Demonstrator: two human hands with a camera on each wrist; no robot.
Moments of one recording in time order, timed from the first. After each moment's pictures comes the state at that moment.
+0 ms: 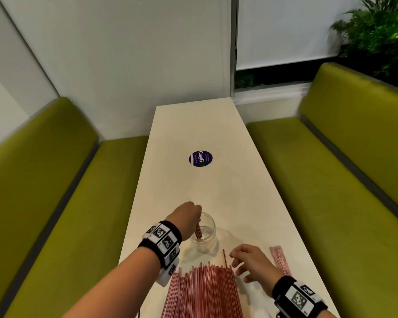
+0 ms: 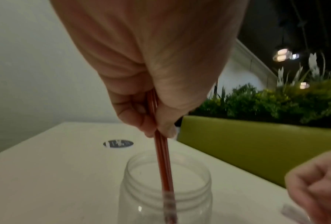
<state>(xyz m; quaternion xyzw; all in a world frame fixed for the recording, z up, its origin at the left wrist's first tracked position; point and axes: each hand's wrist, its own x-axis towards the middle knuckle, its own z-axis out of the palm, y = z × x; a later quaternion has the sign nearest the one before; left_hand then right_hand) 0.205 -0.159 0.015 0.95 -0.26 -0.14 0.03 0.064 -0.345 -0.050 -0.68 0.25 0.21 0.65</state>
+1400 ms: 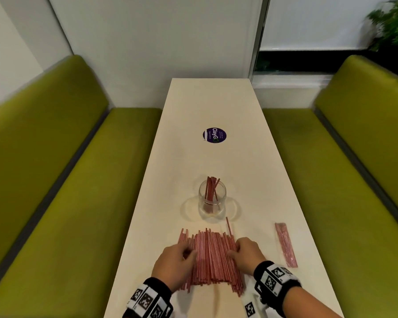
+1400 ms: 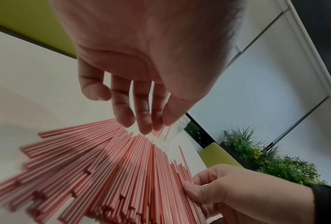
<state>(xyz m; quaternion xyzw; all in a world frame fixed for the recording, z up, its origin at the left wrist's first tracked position) 0.033 -0.073 -0.068 0.92 -0.03 -0.15 0.36 0.039 -0.294 -0.096 -0.90 0.18 0.24 0.32</state>
